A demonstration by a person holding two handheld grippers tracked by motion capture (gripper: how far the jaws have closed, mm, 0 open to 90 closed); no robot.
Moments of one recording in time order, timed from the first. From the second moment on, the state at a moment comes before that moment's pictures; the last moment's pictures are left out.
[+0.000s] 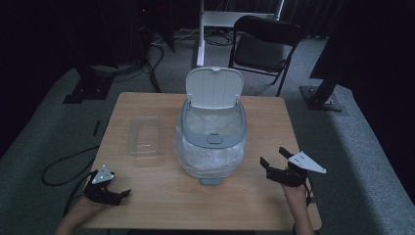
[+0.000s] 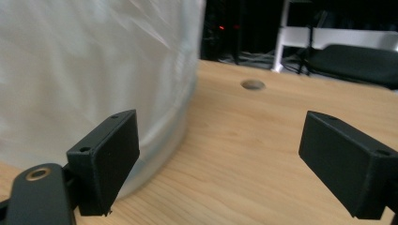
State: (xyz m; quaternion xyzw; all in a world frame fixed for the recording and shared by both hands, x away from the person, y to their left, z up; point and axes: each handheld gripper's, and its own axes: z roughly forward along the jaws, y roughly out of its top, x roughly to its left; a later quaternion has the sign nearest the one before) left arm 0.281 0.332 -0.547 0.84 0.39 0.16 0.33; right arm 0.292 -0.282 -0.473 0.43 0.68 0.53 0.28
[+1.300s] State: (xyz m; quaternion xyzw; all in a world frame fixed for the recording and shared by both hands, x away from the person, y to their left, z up) left arm 0.296 0.333 -0.528 0.81 0.47 0.14 0.33; right arm 0.322 -0.303 -0.548 0.58 0.69 0.33 0.28
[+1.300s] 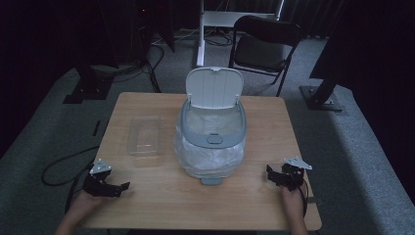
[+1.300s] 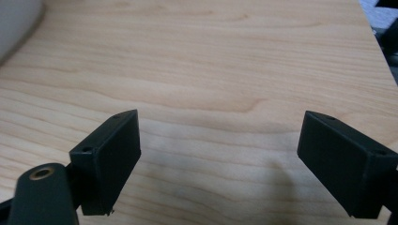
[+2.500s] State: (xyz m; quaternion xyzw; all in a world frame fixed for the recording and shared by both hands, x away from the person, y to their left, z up) left arm 0.407 0.326 -0.469 0.77 0.51 0.15 0.35; right arm 0.327 -0.305 -0.551 0.59 0.70 0.30 0.25
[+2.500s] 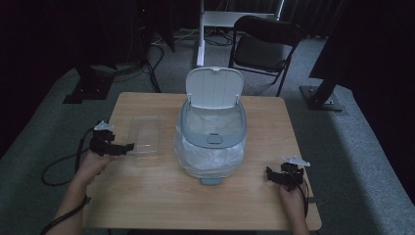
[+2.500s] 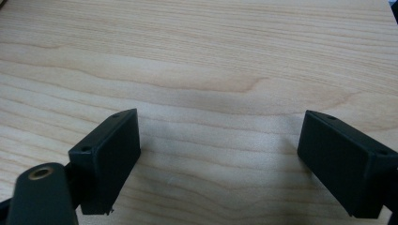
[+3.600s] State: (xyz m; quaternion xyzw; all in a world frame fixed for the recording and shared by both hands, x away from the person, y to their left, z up) left arm 0.468 0.309 -0.489 0.75 0.57 0.02 0.34; right arm 0.325 -0.305 -0.551 0.59 0.71 0.31 0.25
